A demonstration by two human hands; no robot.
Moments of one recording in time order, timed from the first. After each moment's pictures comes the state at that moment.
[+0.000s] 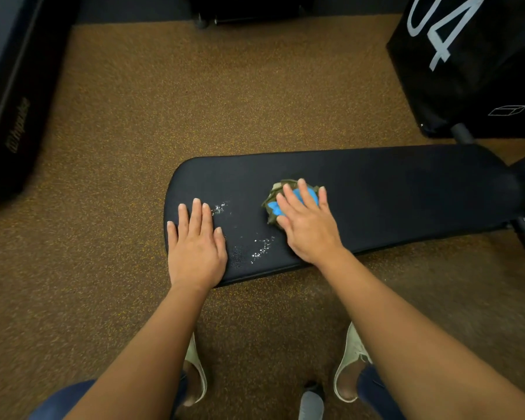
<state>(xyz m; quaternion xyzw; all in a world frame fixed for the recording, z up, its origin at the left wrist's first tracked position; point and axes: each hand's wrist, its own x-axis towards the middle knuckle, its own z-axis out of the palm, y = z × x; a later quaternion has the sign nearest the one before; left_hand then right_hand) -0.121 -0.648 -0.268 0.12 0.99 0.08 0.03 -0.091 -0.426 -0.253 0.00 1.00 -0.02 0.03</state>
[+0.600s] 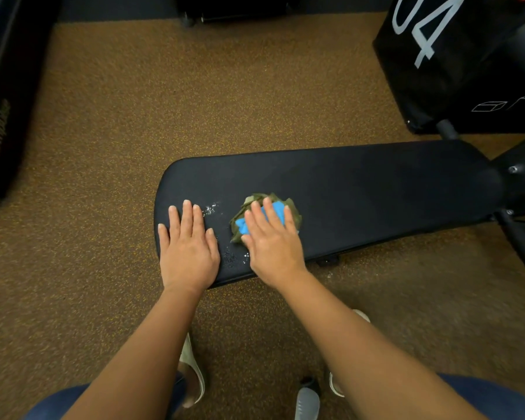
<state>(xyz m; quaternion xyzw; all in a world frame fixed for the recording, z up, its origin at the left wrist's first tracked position) -0.121 -0.647 -0.269 0.12 0.99 0.07 0.02 -0.073 -0.488 -0.255 0.03 1.00 -0.06 0.01</state>
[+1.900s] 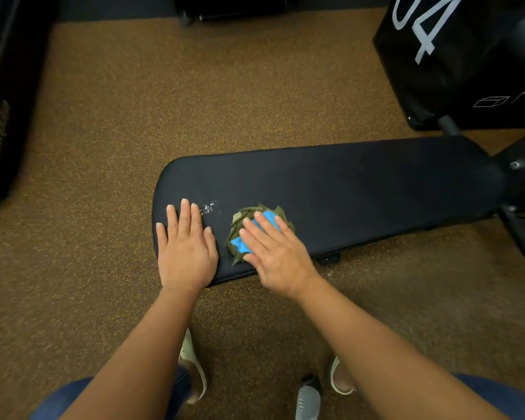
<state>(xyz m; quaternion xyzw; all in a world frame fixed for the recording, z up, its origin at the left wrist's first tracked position) -0.119 -0.645 -0.267 0.12 0.99 0.08 0.02 -0.047 -0.470 -0.277 -0.11 0.99 -0.06 -0.11</state>
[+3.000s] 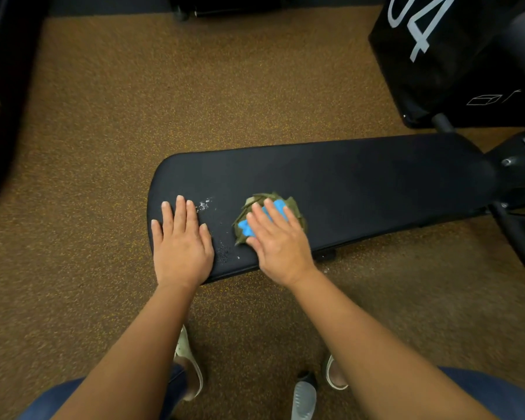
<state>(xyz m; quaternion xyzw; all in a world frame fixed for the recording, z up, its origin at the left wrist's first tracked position) -0.119 -0.646 -0.267 0.12 0.99 0.08 0.01 -0.056 -0.465 -0.272 -0.03 0.99 -0.09 -0.13</state>
